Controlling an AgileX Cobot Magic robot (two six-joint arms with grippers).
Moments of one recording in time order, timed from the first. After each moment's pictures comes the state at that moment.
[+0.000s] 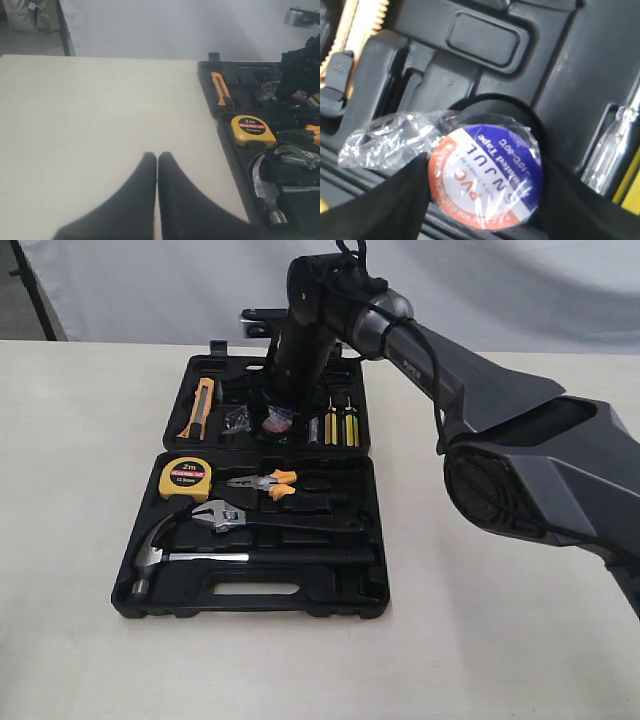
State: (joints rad) left arm -0.40 1.30 -0.96 0.82 0.66 -0.60; right arm 0.44 2.68 -2.59 0.14 1.21 0.18
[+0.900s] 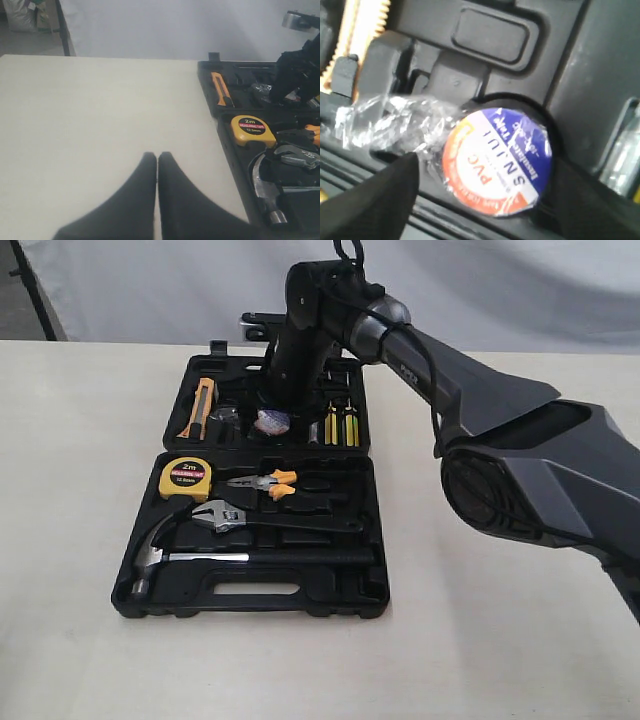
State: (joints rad) left arm -0.40 1.30 -0.96 0.82 0.66 -0.60; right arm 0.44 2.69 -2.60 0.16 1.21 0.21
